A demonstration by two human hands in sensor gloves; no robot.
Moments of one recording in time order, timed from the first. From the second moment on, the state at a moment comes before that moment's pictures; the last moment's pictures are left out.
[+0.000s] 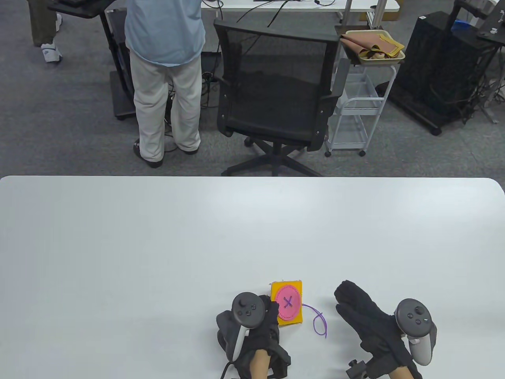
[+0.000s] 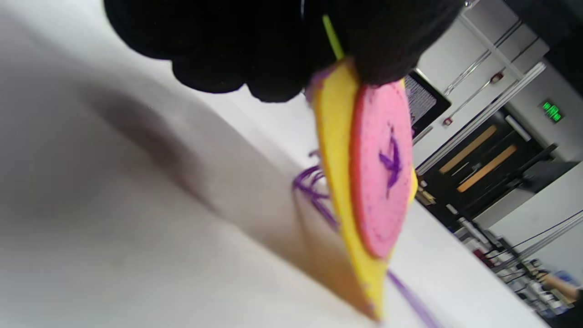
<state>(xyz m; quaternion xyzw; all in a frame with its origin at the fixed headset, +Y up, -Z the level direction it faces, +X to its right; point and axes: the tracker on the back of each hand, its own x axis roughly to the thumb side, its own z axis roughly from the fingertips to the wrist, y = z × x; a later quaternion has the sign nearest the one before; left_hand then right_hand) -0.038 -0.757 -0.289 -0.04 0.10 0.33 0.94 0.255 -0.729 -0.279 0.07 0.04 0.82 0.57</state>
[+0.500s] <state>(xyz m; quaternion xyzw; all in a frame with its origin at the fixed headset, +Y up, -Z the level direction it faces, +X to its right) -0.027 -0.765 -0.295 -0.05 0.14 0.15 0.98 0.252 -0.732 -0.279 0.07 0.04 0.83 0.55</state>
